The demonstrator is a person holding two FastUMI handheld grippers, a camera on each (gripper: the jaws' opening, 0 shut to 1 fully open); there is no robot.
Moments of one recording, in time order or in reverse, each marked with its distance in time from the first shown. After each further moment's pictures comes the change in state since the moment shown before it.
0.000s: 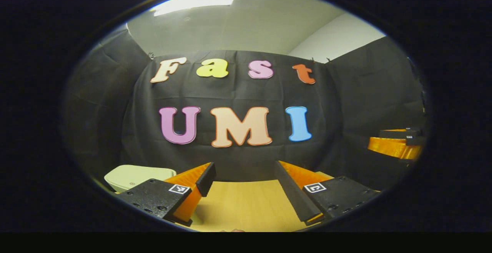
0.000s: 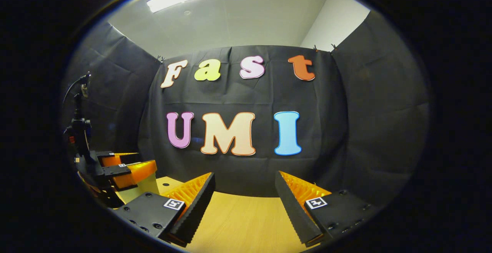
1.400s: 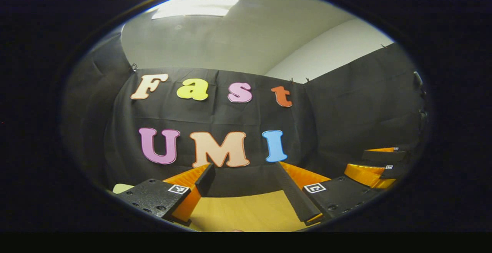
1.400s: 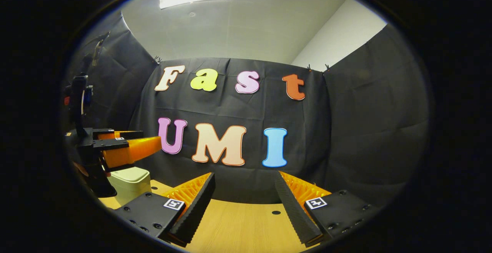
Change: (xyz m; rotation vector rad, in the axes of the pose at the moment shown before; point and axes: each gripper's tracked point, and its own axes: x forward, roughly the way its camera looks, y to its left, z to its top) left arm -0.016 -0.010 0.096 -0.012 -0.126 -0.160; right arm -0.043 0.037 0.038 -0.068 -0.088 -0.136
